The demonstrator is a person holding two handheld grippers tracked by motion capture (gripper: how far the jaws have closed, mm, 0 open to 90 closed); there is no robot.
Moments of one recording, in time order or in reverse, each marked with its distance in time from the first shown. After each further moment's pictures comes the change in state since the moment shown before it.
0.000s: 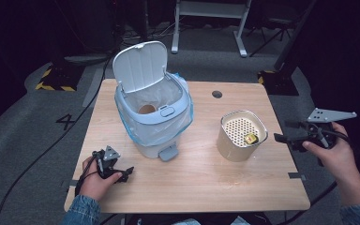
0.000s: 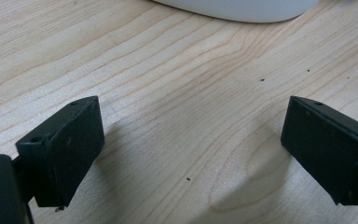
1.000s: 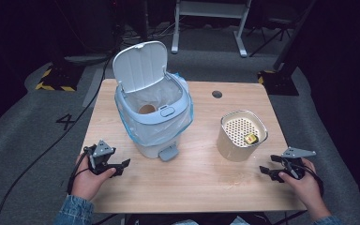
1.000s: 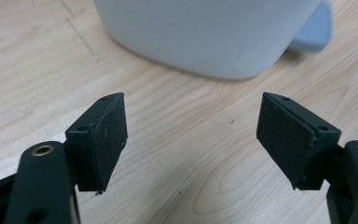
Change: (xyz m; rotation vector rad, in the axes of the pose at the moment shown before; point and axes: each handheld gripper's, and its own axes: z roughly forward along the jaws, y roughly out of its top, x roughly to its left) left arm 0.003 0.022 -0.040 -0.118 -0.048 -0.029; right arm 0.004 -0.150 0.085 0.145 -0.044 0.121
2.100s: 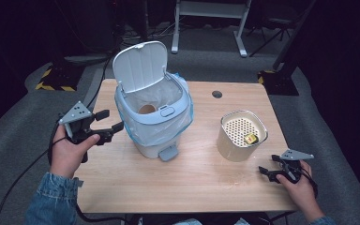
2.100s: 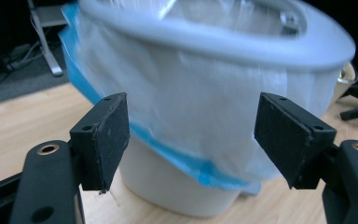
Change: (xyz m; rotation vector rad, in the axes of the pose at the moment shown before) left arm 0.016 0.107 -0.080 -0.313 -0.076 0.005; right arm -0.001 -0.010 0.009 -0.032 -0.053 -0.004
